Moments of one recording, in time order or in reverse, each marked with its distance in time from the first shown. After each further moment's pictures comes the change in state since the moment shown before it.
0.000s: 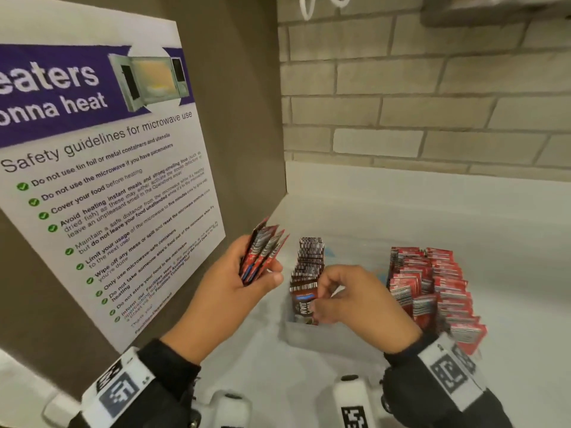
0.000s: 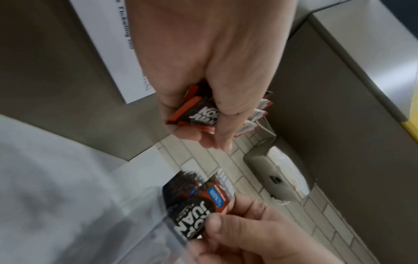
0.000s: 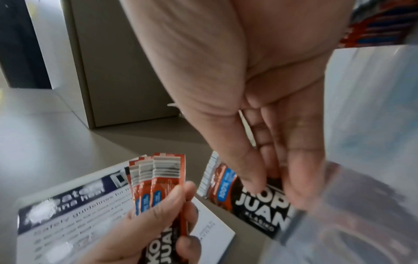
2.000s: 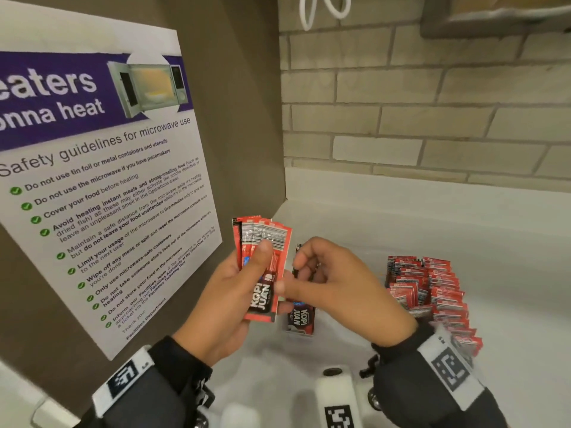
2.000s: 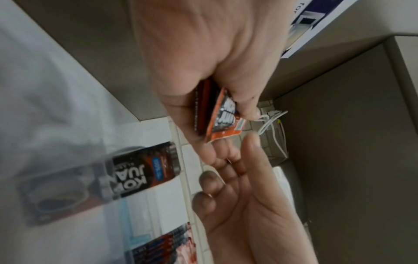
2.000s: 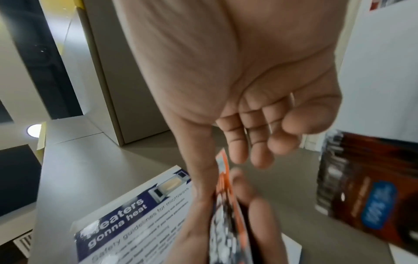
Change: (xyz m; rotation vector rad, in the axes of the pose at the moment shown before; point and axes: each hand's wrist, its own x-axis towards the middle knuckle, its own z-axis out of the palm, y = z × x) left_hand 0.003 0.016 0.021 -0.684 -0.017 -0.239; right_hand 0.008 -0.032 -0.008 0.237 -0.025 -0.116
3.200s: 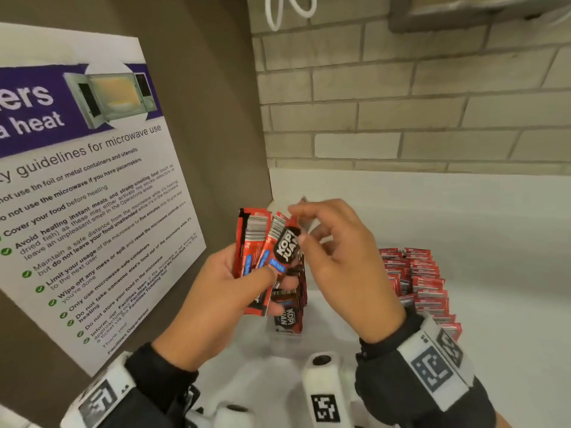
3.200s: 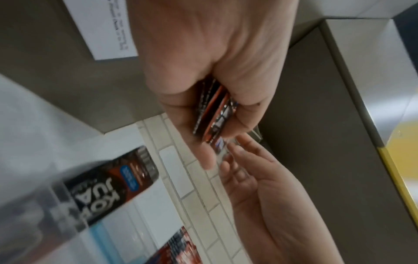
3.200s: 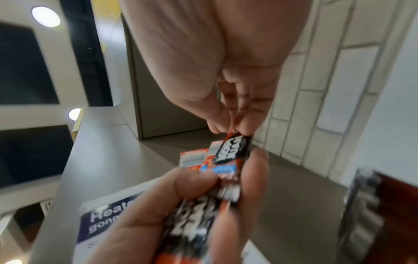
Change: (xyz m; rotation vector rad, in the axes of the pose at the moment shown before) left_hand -0.004 0.013 0.014 0.286 -0.067 0.077; right_hand -0.006 -0.012 -0.012 -0.092 0.336 -0.333
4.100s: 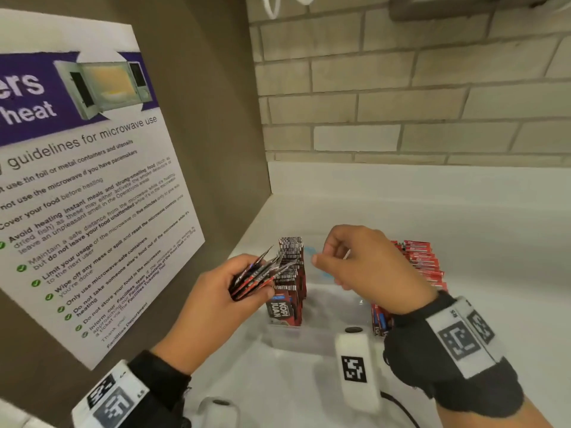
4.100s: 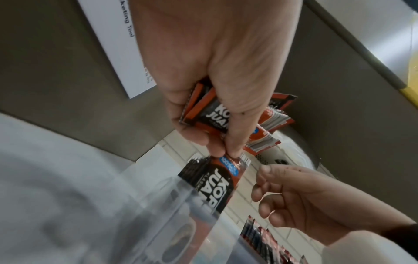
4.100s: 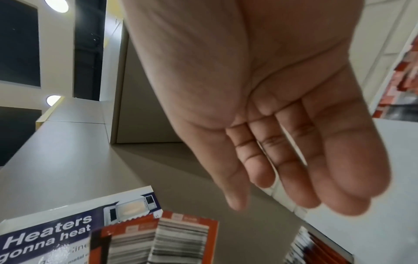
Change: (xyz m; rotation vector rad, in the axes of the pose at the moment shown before) left_hand -0.002 -0.032 -0.023 0.574 0.037 0.193; right_hand 0.004 0.026 -0.030 -0.360 -0.258 0.299
